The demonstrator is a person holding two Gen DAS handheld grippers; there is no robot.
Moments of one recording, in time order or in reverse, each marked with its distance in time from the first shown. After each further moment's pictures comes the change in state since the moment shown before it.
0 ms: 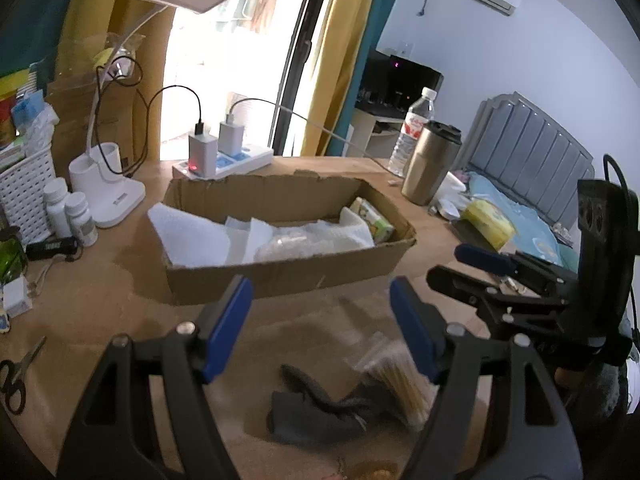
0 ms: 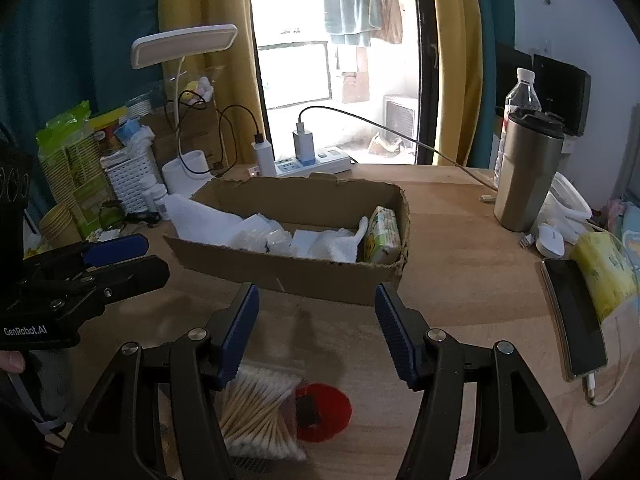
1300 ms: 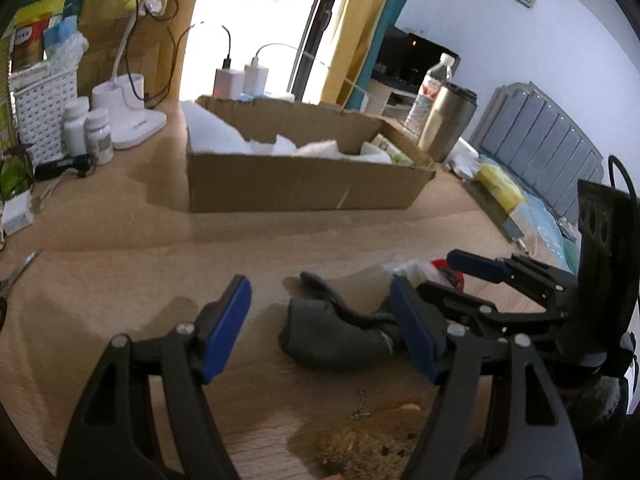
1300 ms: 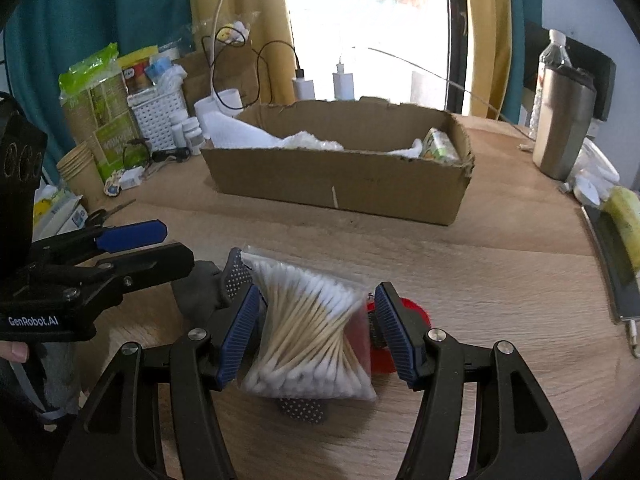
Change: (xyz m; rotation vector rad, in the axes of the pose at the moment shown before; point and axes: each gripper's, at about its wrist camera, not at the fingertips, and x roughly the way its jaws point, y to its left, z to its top) left arm 0.000 0.016 -0.062 -0.065 0.109 0.021; right arm 0.013 0.034 -0.053 -0.037 0.122 0.071
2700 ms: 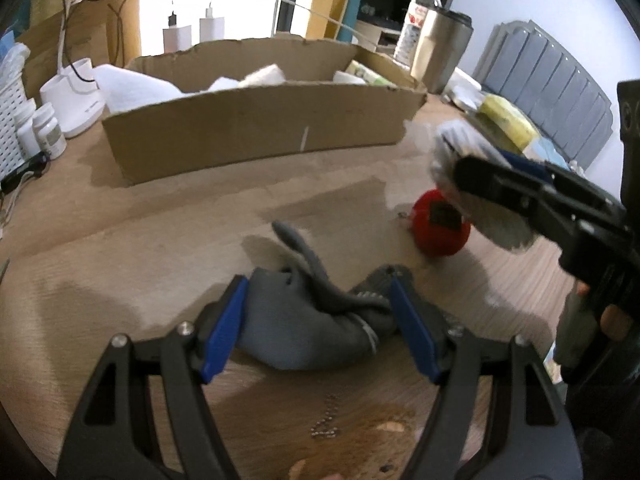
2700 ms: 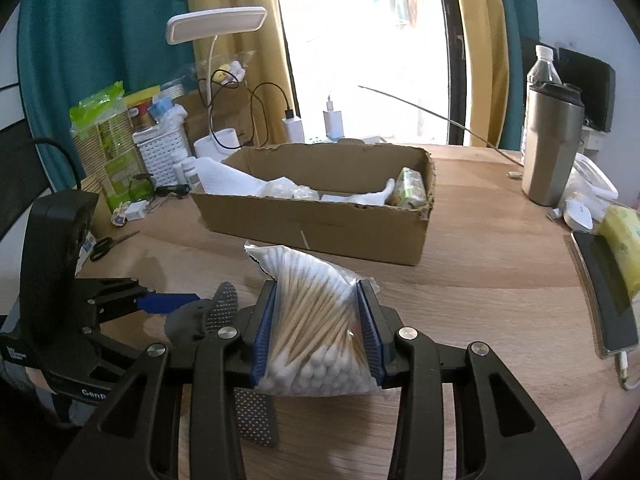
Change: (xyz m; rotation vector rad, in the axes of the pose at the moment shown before) left arm 0.052 -0.040 -0.004 0.115 0.193 0.045; right arm -0.019 -0.037 0.010 0.000 -0.115 0.055
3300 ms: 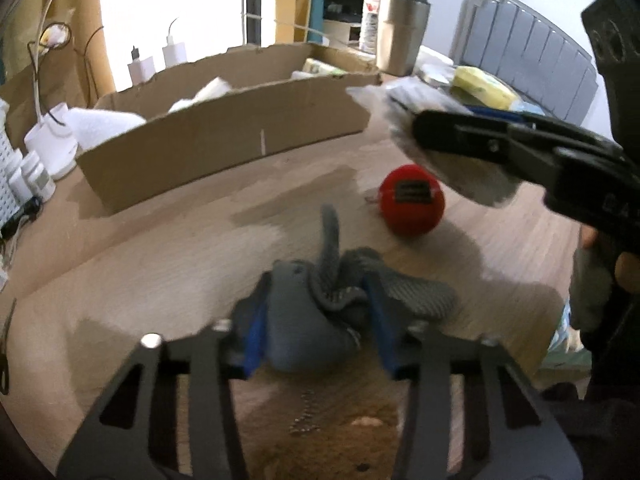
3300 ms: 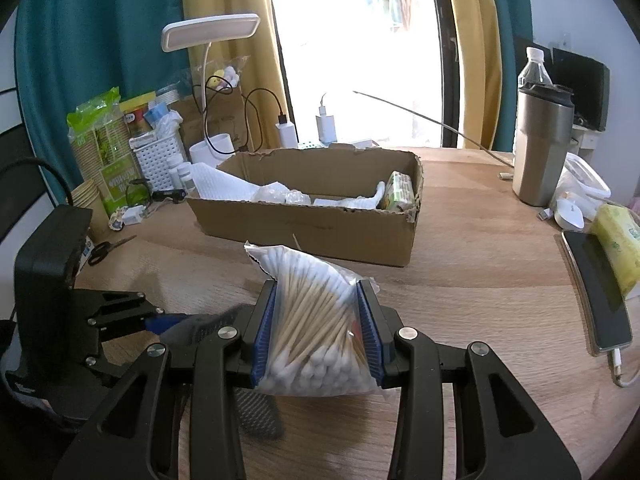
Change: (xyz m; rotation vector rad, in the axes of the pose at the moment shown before) left arm -0.004 -0.024 -0.009 0.159 -0.029 0.016; right arm -0.007 -0.005 0.000 0.013 -0.012 -0.017
